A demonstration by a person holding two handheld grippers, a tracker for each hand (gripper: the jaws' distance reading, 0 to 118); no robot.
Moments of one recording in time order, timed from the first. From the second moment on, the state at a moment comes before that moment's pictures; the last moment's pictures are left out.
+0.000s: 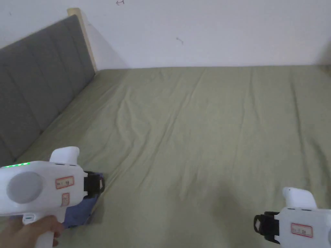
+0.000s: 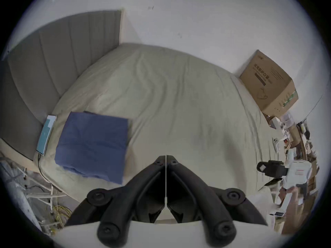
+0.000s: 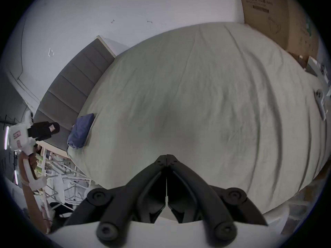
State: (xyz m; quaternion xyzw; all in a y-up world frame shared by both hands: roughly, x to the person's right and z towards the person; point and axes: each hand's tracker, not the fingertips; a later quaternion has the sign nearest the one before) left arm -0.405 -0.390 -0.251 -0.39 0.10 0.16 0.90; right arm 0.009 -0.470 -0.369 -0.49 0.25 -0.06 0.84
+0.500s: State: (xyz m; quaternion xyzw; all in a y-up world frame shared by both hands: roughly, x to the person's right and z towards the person) left arm -0.220 -0.301 -0.211 -0.21 0.11 0.00 0.97; right arm 0.044 -0.334 -0.318 -0.27 0.21 0.00 0.94
